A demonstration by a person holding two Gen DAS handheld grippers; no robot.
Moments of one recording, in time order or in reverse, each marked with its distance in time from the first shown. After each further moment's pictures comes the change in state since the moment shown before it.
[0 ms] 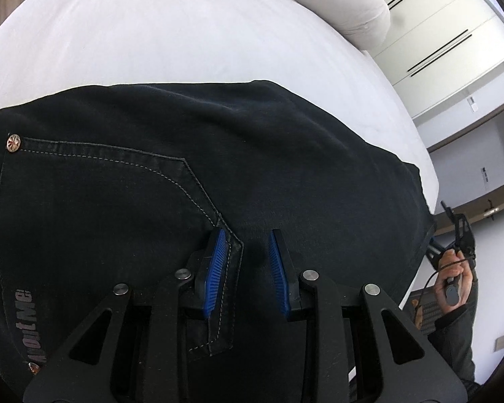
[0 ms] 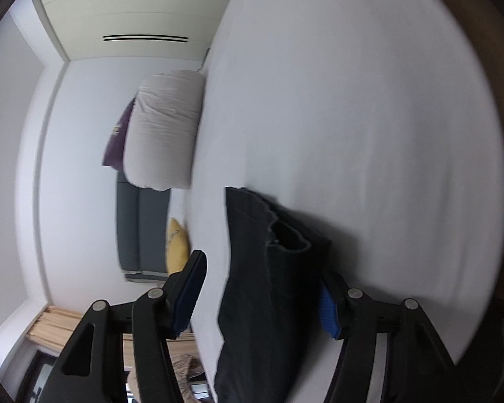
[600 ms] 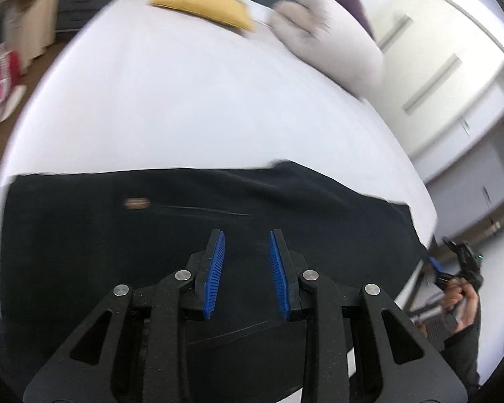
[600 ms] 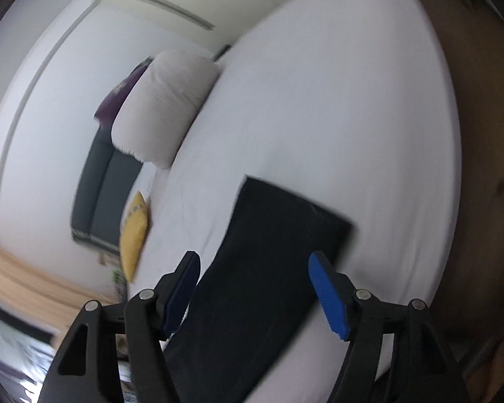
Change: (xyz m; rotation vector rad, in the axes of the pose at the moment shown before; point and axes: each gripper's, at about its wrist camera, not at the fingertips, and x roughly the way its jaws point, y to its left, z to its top) left arm -0.076 -0.009 0.016 0.025 -0.199 0.004; right arm -0.049 0.046 -0.027 -0.249 -0.038 -0.213
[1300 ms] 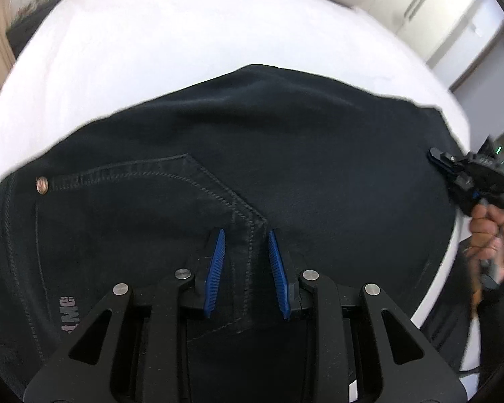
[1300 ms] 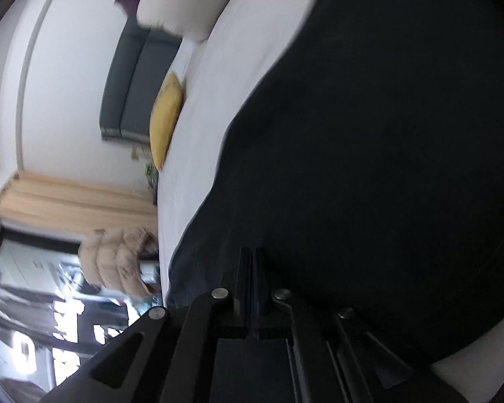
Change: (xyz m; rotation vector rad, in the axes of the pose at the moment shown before) left arm 0.076 -0.042 -0.030 0.209 0.234 0.142; right arm 0.126 0.024 -0.098 -0.084 0.470 0.196
